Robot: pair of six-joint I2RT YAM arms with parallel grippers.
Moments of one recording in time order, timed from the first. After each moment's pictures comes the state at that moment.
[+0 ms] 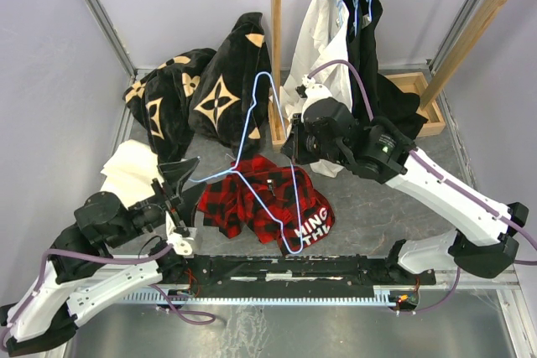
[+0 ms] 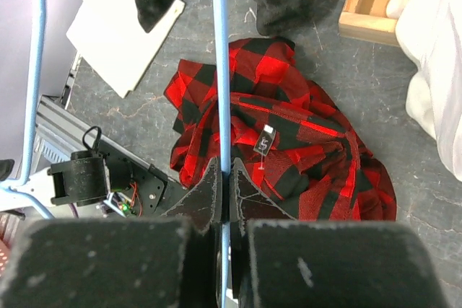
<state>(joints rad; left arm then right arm) -0.93 0.33 0.95 -0.71 0.06 1.21 1.01 1.34 1.60 -0.86 0.24 0.66</state>
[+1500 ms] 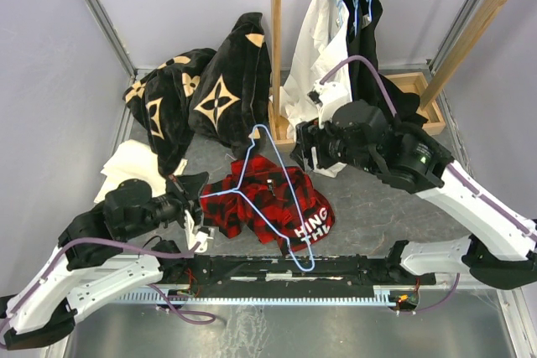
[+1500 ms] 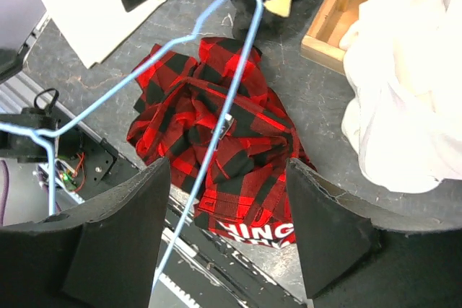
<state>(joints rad) -0.93 0.45 0.97 -0.90 0.01 1.44 0.98 1.22 1.61 -0.93 0.19 0.39</state>
